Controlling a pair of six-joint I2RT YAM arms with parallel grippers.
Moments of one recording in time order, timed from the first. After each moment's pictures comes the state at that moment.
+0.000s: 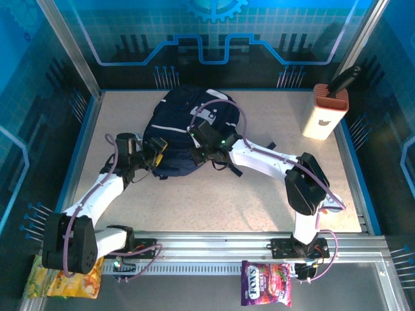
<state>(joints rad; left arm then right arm) -0.08 1.17 0.61 -0.06 0.41 -1.19 0.85 1.86 1.49 -0.54 0.06 0.28</state>
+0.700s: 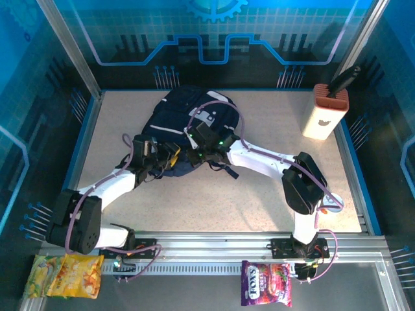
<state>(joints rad) -0.21 1.35 0.60 0.13 0.39 -1.32 0.86 1.87 1.49 -0.51 0.02 0.30</state>
